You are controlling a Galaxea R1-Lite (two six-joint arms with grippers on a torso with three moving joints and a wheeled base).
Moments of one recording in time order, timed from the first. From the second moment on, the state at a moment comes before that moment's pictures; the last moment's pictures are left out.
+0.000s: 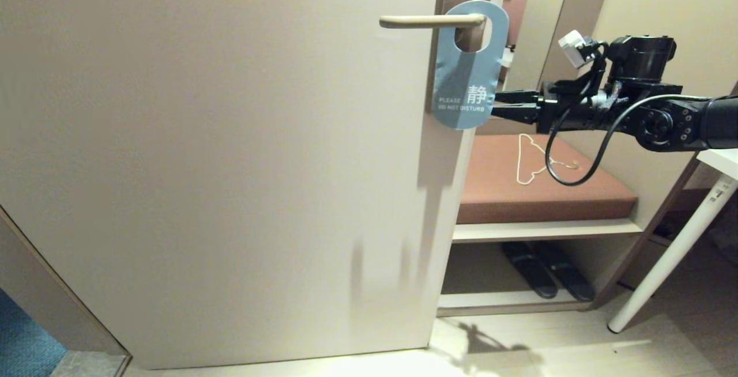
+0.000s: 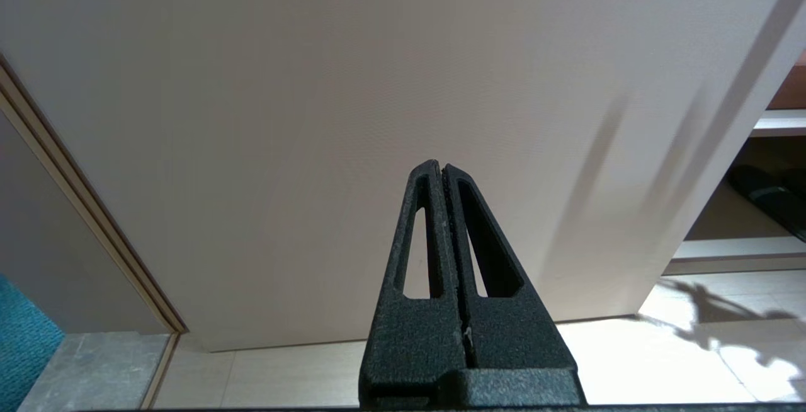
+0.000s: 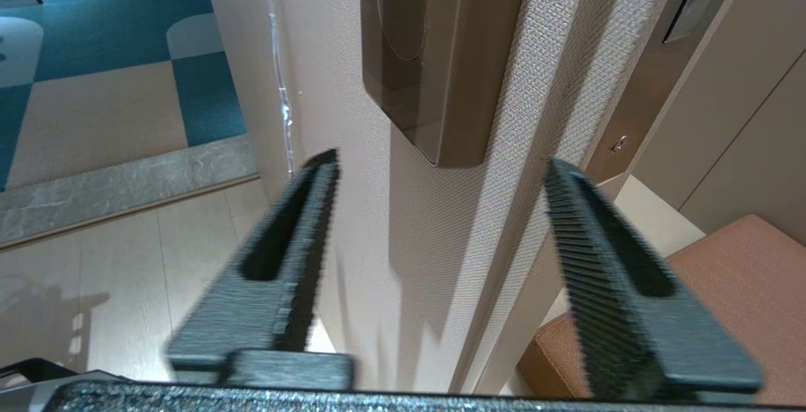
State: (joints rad) left arm 0.00 0.00 0.00 0.00 0.01 -0.01; right arm 0.01 2.10 -1.66 -0.31 1.08 -0.15
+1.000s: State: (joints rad) left arm 0.00 0.00 0.00 0.00 0.01 -0.01; right arm 0.00 2.03 -1.53 -0.30 1.10 -0.20
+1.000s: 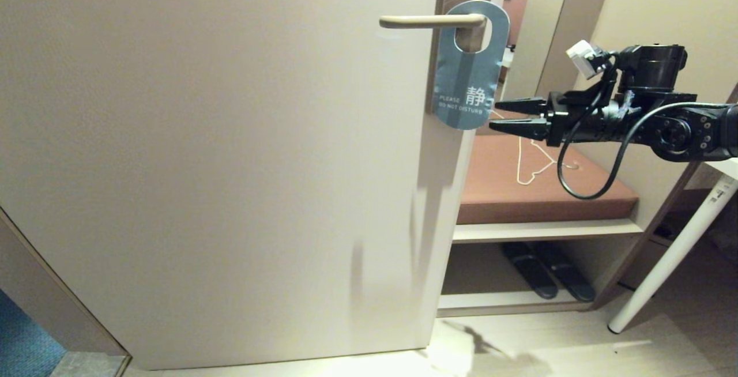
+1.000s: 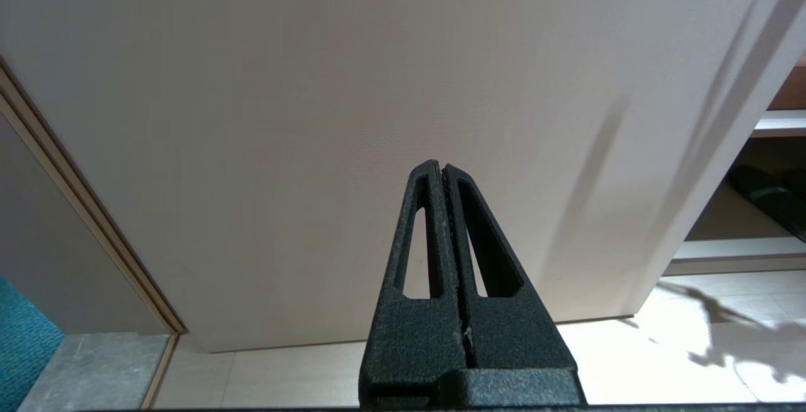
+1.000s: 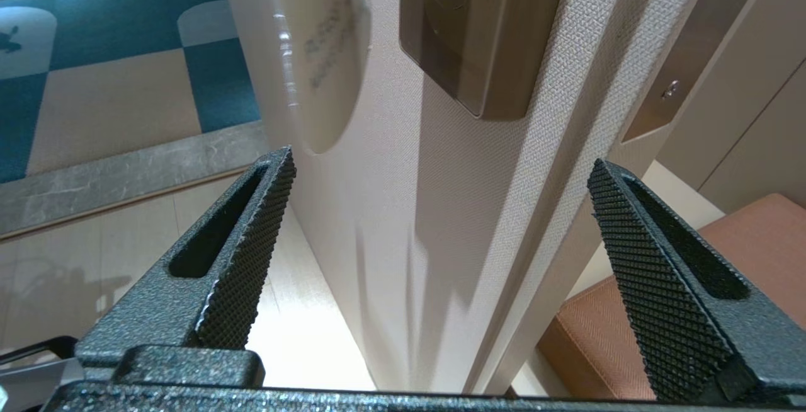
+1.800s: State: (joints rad) left arm 0.00 0.00 0.00 0.00 0.01 -0.01; right arm 0.08 2.00 -1.56 -0.31 1.09 -0.19
